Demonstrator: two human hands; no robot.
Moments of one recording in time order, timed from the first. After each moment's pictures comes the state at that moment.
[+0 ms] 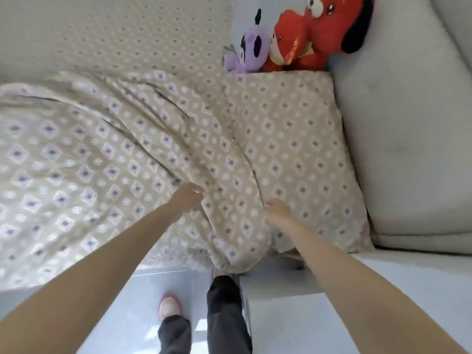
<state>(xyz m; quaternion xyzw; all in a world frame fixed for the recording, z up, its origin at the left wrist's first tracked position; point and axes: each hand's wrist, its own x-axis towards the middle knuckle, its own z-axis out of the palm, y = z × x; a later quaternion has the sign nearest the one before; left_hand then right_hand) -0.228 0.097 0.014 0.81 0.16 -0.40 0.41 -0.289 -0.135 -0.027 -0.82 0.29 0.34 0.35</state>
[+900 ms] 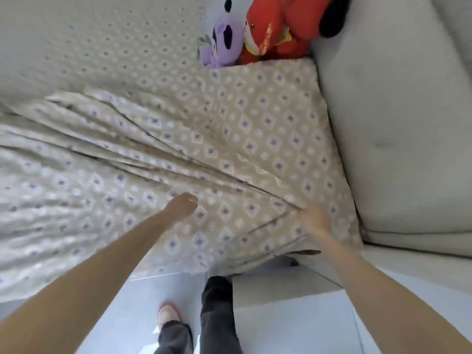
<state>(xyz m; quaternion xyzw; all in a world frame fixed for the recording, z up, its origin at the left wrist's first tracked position) -0.216 0.026 -0.002 0.81 0.19 -0.42 0.35 -0.313 -0.276 -0.049 -0.85 0.39 0.24 0.26</state>
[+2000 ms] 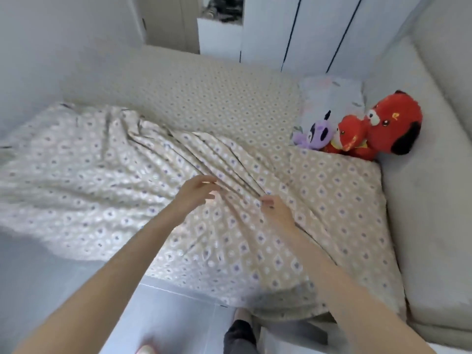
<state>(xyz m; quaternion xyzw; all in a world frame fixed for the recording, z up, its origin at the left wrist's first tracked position) -0.296 0.255 0.226 0.76 0.17 -0.16 0.60 -0.271 0.037 0.137 -0.86 0.08 0.16 0.47</state>
